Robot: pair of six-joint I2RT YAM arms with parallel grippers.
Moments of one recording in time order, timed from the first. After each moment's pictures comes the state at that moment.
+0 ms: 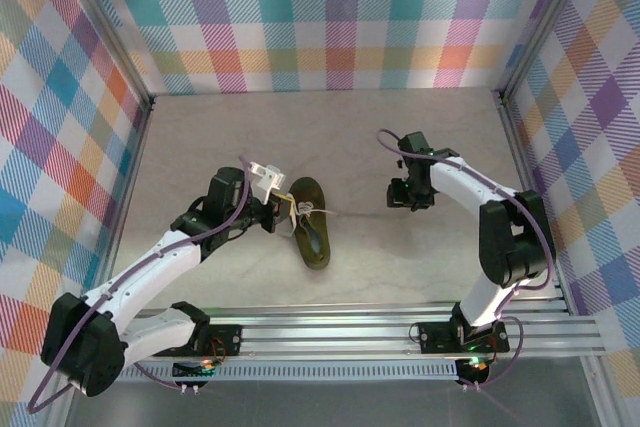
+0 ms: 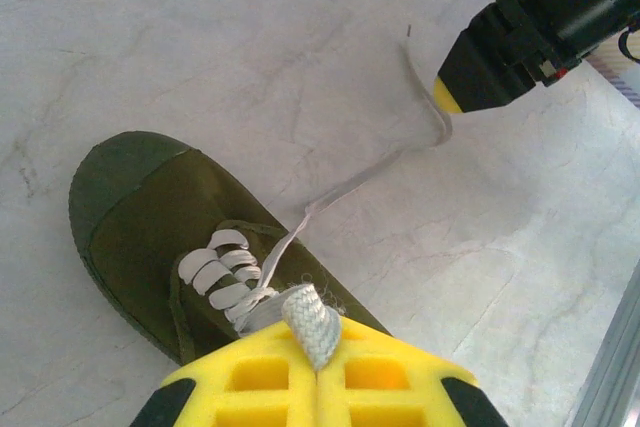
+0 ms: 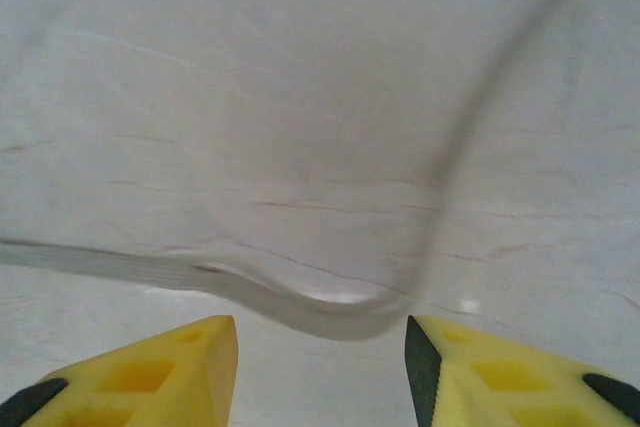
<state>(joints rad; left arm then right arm) -0.50 1.09 0.71 -0.21 0.37 -0.13 0.32 1.68 1.14 -0.80 -0.04 0.31</state>
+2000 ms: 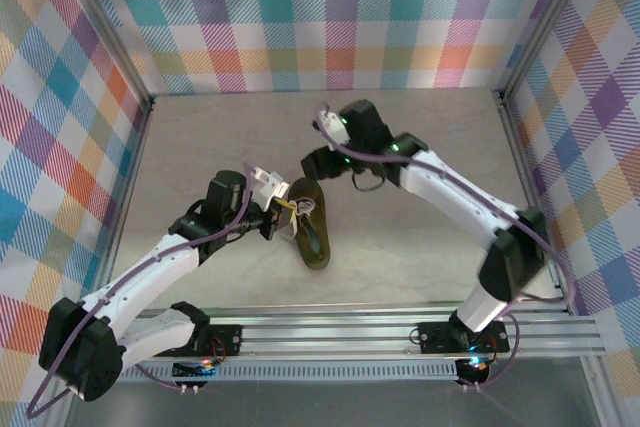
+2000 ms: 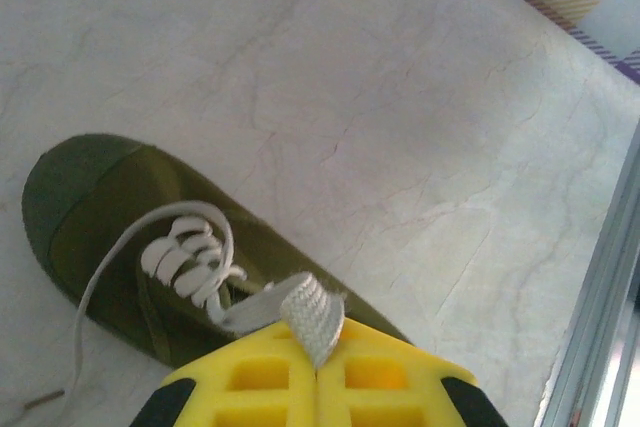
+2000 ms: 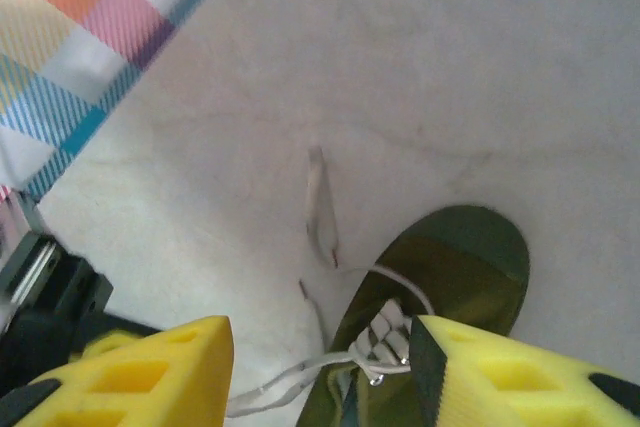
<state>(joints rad) -0.50 1.07 0.71 -0.23 0.45 -0.03 0.71 1.57 1.41 -0.51 -0.33 0.19</state>
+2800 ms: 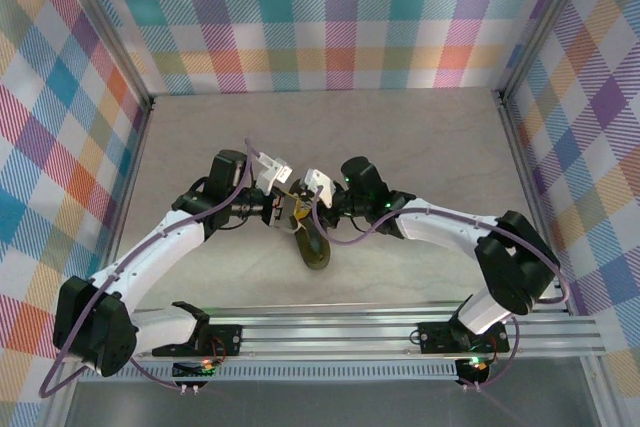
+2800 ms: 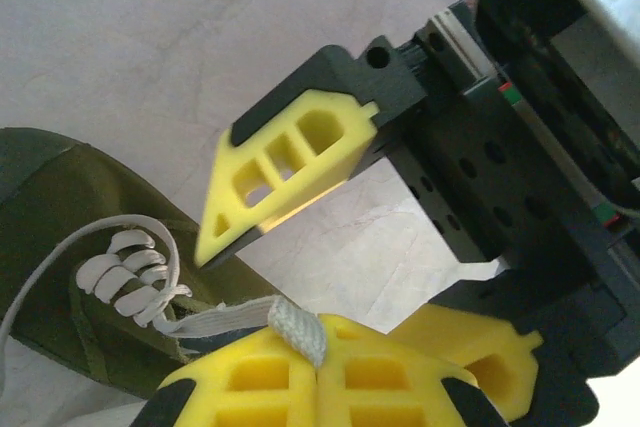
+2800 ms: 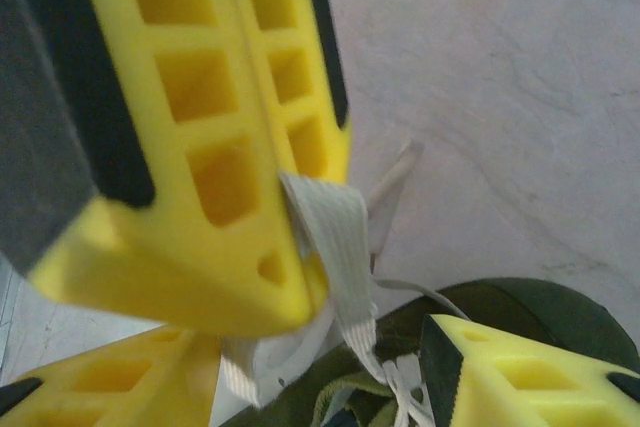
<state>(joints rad) -0.44 1.20 0.87 -0.38 0.63 -0.07 0.79 1.57 0.94 0.12 -0.49 -0.26</state>
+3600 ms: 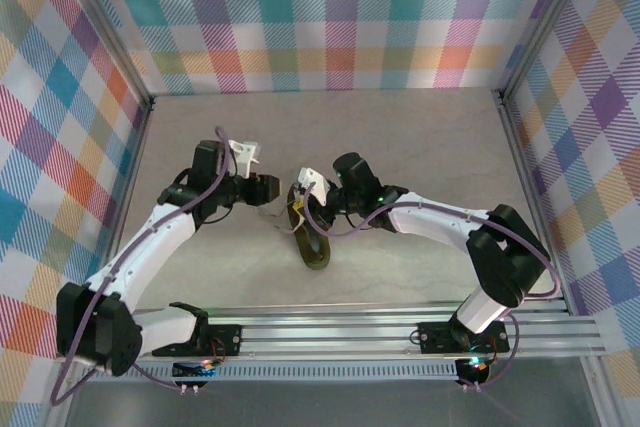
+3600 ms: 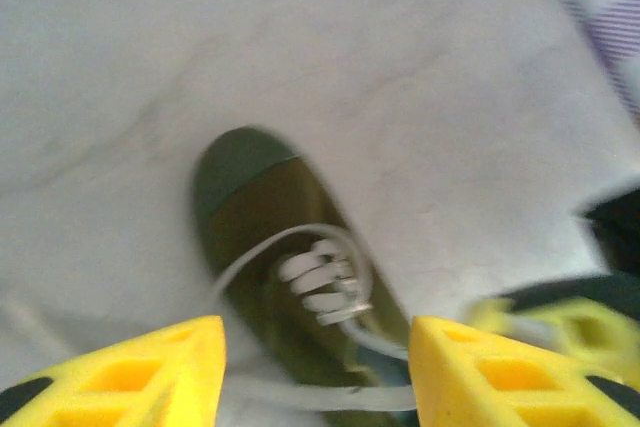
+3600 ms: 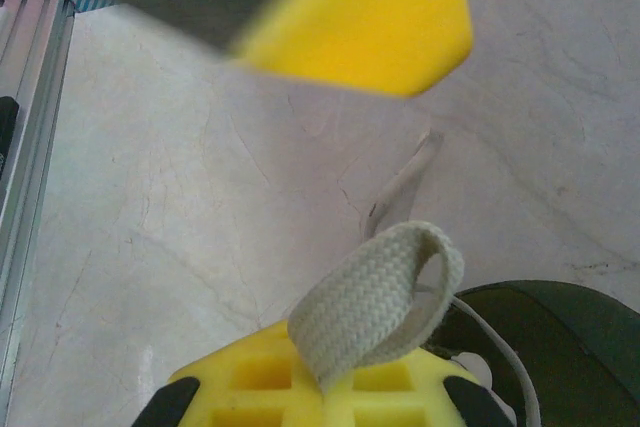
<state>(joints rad) -0.28 1.23 0.94 -0.48 0.36 -0.24 0.80 1.62 1.01 0.03 -0.50 -0.25</state>
